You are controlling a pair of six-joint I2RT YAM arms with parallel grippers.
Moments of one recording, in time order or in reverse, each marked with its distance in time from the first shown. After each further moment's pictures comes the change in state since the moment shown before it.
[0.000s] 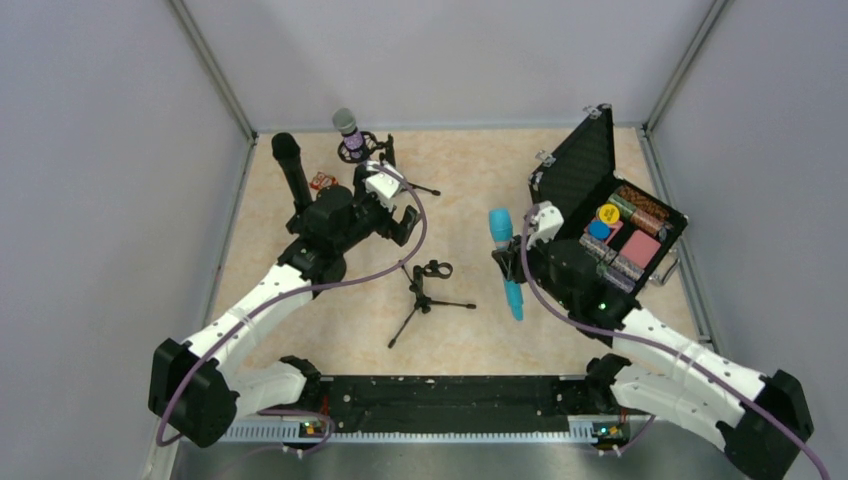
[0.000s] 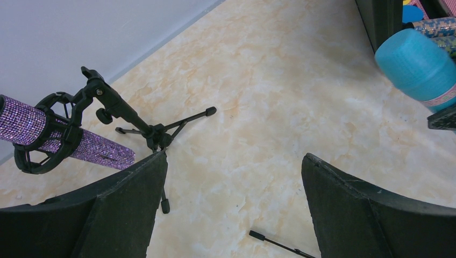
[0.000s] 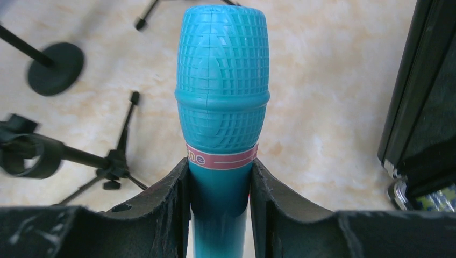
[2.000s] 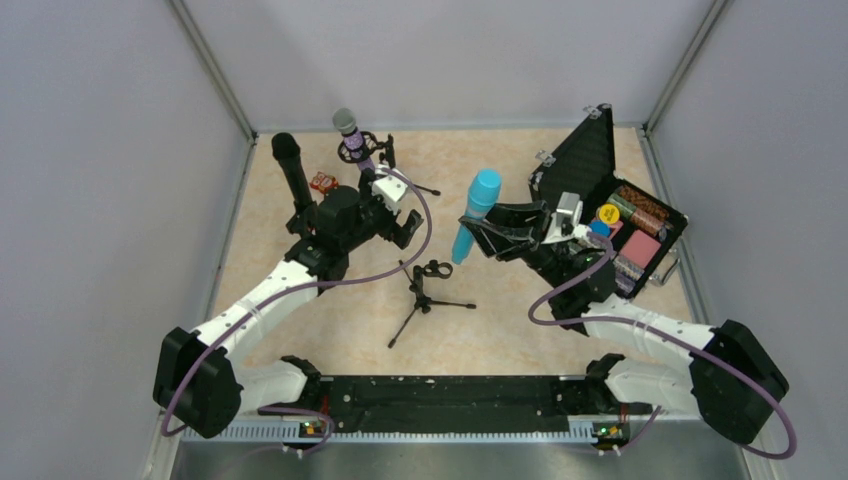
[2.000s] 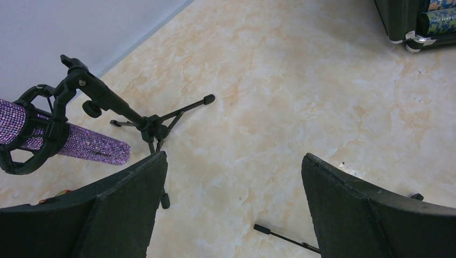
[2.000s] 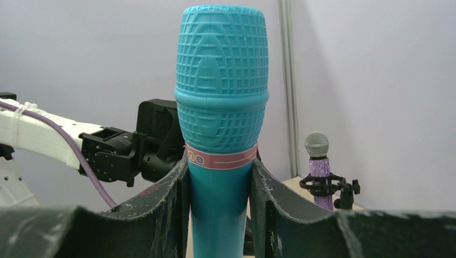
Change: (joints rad) left arm -0.001 0.048 -0.013 0.006 0.008 0.045; right arm 0.005 0.214 -0.092 1.381 -0.476 0.093
